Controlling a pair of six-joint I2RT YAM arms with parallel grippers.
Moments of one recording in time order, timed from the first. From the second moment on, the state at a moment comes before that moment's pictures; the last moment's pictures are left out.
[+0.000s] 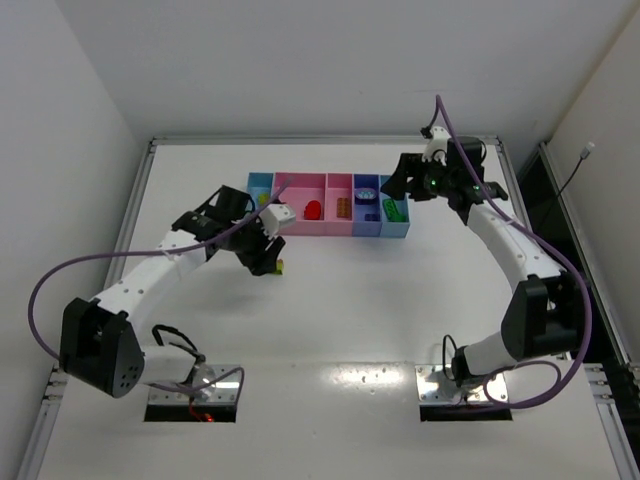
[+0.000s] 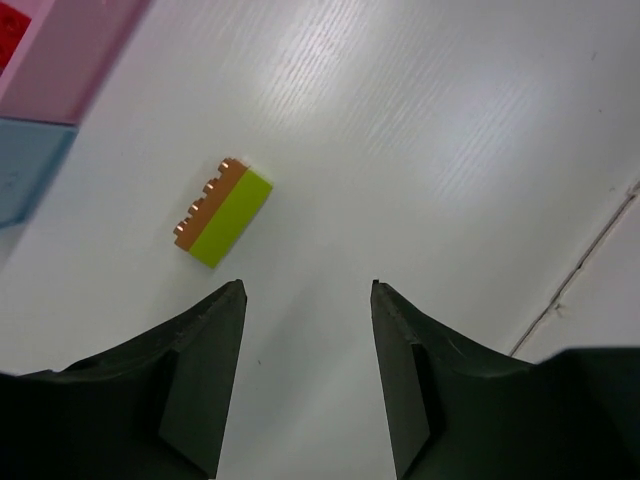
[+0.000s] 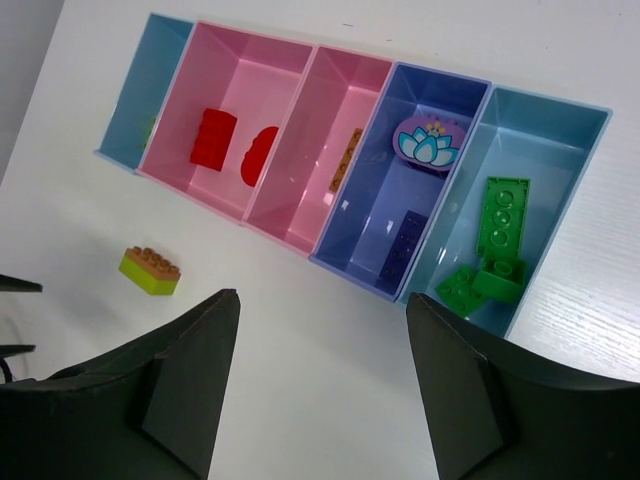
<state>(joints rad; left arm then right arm) -0.37 1.29 1.01 -0.72 0.42 0.45 0.12 1.49 1.16 -0.24 -0.46 0.19</state>
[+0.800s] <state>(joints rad) -0.55 1.46 1.07 -0.78 -0.12 -0.45 0.11 1.44 1.15 -0.24 -0.47 0.20</state>
